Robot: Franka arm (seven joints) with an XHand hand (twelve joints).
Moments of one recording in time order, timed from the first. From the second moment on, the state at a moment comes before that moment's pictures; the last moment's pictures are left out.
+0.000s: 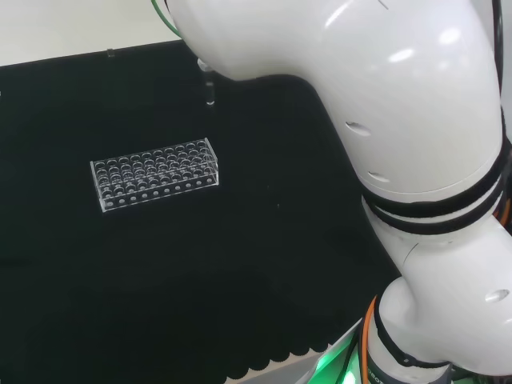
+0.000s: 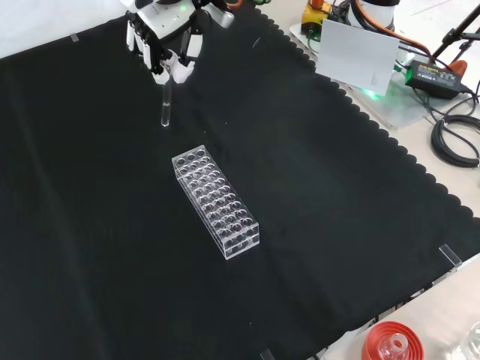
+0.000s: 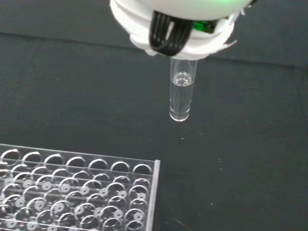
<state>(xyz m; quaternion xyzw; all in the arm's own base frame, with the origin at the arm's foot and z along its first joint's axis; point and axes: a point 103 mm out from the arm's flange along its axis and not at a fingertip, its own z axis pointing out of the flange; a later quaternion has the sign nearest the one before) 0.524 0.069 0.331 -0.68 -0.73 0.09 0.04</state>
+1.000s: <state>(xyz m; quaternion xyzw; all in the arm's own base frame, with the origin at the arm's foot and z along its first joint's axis) 0.531 0.080 0.307 -0.66 -0.74 0.11 0.07</state>
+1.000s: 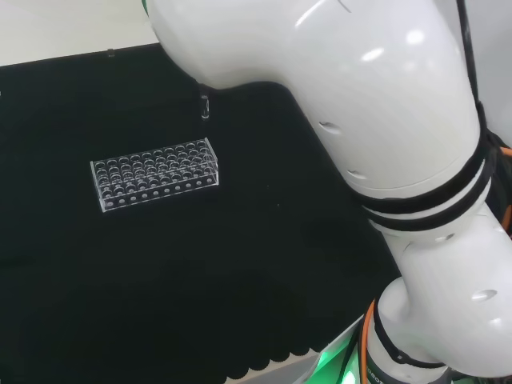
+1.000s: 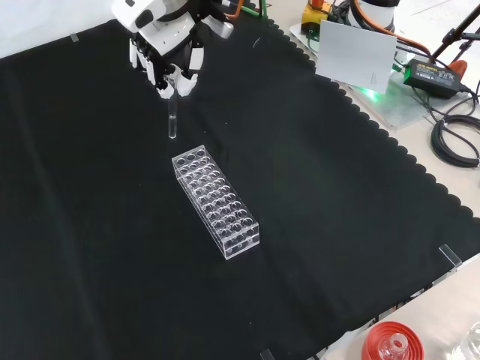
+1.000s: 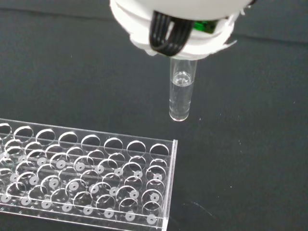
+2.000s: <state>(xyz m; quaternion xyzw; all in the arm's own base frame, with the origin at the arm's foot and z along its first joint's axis) 0.544 0.087 0.280 -0.65 -0.74 0.11 0.14</state>
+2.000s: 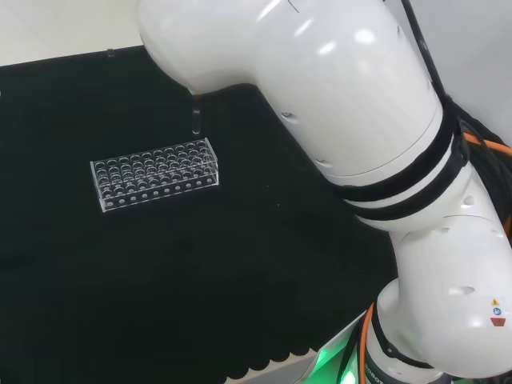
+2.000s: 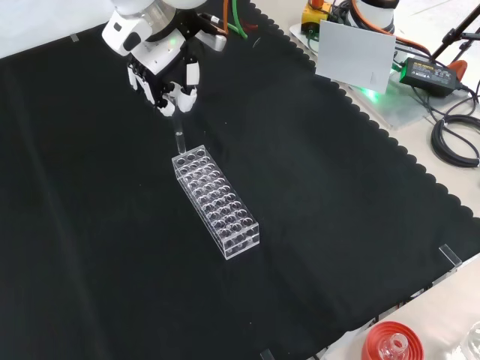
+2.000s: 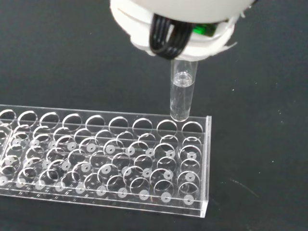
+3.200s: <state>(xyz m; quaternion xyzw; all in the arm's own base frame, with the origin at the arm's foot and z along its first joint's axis) 0.542 0.087 0.259 -0.65 -0.73 0.12 0.16</state>
